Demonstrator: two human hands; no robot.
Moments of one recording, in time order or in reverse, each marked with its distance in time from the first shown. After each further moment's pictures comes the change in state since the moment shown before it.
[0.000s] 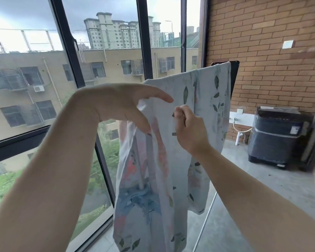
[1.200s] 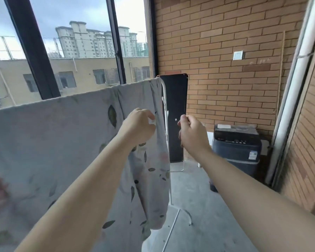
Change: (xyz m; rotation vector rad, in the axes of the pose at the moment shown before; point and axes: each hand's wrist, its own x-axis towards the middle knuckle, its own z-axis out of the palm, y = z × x) left_hand 0.729 0.138 0.205 0.117 0.477 -0.174; right_hand 0.343 0.569 -0.216 0.094 0.044 0.371
